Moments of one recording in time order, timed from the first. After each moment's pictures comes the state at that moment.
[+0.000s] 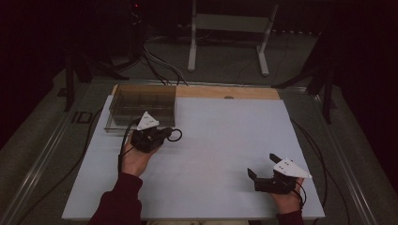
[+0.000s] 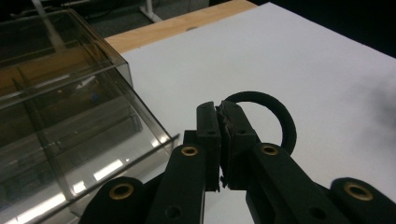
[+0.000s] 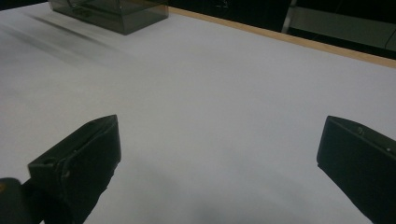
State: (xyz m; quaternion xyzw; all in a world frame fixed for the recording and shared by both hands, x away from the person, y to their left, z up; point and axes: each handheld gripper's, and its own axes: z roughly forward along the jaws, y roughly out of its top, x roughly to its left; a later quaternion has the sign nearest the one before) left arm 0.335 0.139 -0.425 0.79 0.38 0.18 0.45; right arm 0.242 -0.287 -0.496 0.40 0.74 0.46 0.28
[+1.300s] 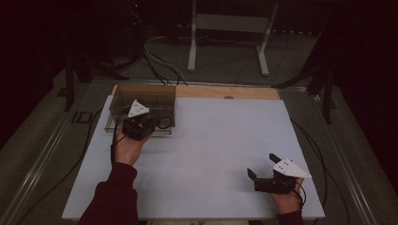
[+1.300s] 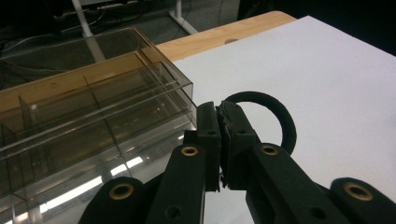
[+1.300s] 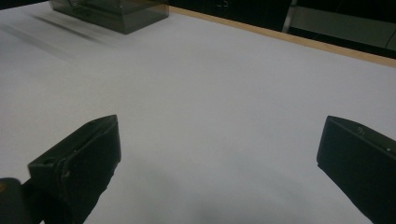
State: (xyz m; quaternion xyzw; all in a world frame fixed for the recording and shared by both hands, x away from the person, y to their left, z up) left arm 0.359 0.161 -0.411 0.77 0.42 0.21 0.44; right arm 0.242 -0.287 -0.497 0.40 0.74 0.46 0.28
